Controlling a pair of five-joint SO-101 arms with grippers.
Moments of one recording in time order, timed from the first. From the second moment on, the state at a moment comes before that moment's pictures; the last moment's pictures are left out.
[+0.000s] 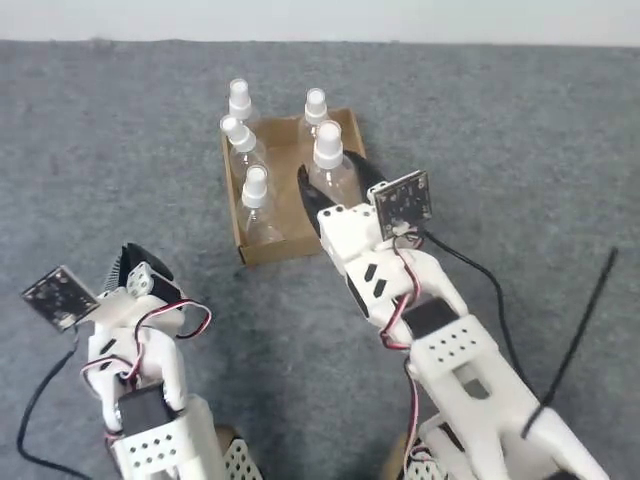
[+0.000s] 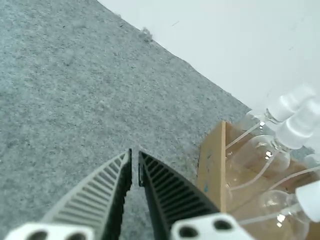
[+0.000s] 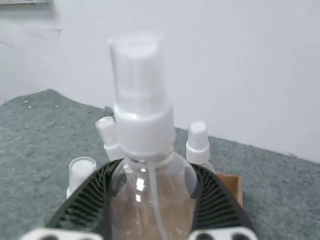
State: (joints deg) left arm -24.5 -103.4 96.2 42.9 29.2; right arm -31.6 -38.2 65.0 -12.8 -3.7
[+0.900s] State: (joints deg) left arm -24.5 -103.4 96.2 42.9 29.2; right arm -27.7 -0.3 58.1 -45.4 -3.7
